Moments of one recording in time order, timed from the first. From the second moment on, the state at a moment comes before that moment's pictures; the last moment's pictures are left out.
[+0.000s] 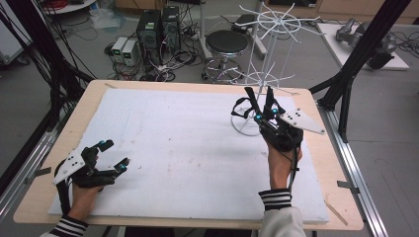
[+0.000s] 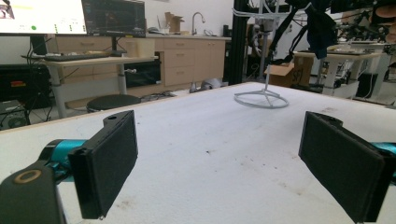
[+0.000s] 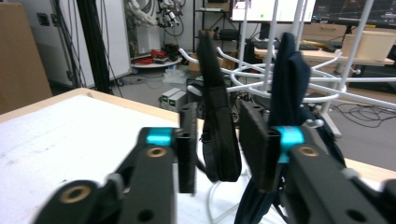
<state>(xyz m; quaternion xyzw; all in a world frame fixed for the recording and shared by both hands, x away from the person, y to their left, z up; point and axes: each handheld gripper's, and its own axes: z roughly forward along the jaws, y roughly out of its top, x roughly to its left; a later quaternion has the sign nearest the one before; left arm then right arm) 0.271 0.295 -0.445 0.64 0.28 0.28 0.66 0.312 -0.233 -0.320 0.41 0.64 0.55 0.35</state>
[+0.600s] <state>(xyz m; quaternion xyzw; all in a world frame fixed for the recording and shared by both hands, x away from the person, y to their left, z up) 0.269 0.291 -0.447 0.63 0.28 0.30 0.66 0.275 -0.248 -0.343 0.33 0.63 0.61 0.34</state>
